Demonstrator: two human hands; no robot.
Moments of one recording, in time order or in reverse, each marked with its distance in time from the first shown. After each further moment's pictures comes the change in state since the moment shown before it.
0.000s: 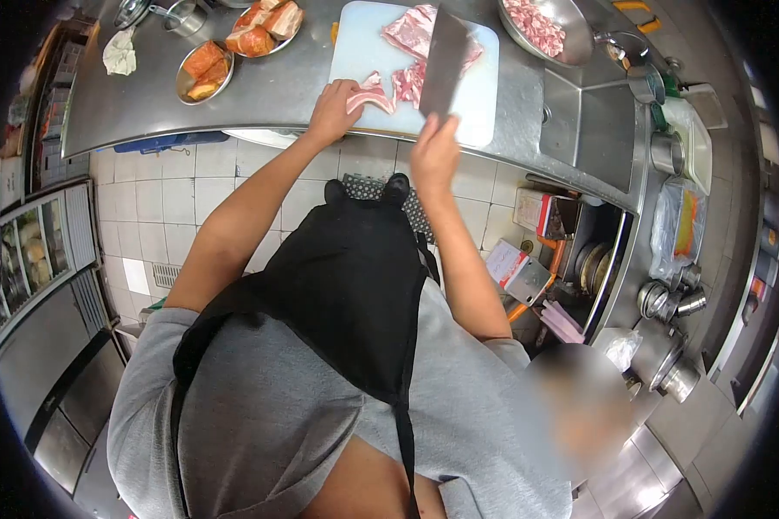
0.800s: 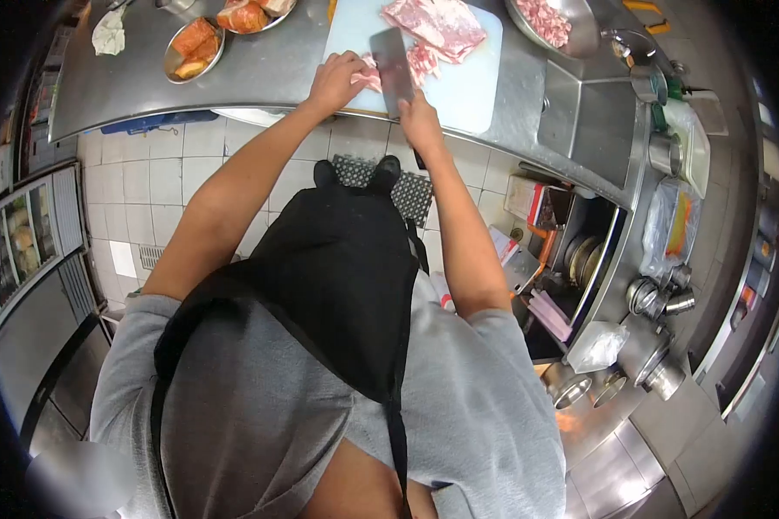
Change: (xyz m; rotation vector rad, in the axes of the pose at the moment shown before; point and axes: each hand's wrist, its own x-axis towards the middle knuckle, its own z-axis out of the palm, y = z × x) left_hand 0.027 0.004 0.011 0.137 -0.099 0.032; right_hand 0.030 0.091 0.074 0.083 -0.582 0.002
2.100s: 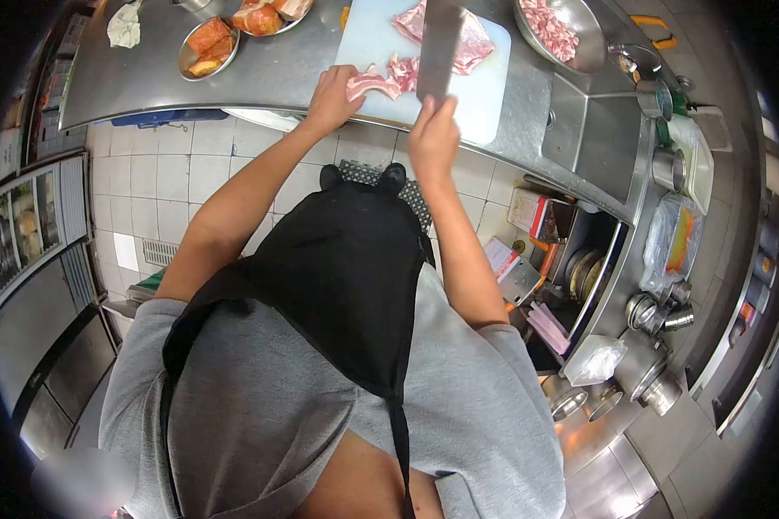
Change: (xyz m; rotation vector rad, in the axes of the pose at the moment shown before) left_hand -0.033 0.003 -0.013 -0.153 0.210 -0.089; right_hand -0.052 -0.112 -0.047 -0.014 0.406 0.008
